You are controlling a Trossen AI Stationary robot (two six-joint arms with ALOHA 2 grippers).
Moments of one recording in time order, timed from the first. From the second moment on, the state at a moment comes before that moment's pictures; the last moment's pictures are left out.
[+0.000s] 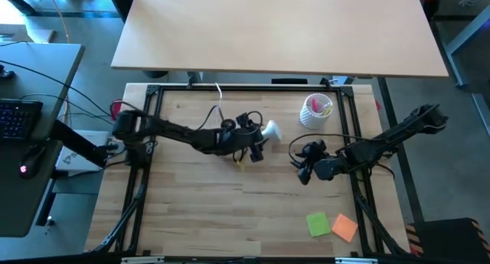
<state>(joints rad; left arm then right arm) -0.03 1.83 1.18 0.18 -0.56 0.15 0.42 1.08 0.55 -0.33 0.60 0.83</state>
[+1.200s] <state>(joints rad) 0.07 2.25 1.80 -0.65 -0.40 -0.38 0.42 1.08 0.55 -0.32 0.69 0.75</state>
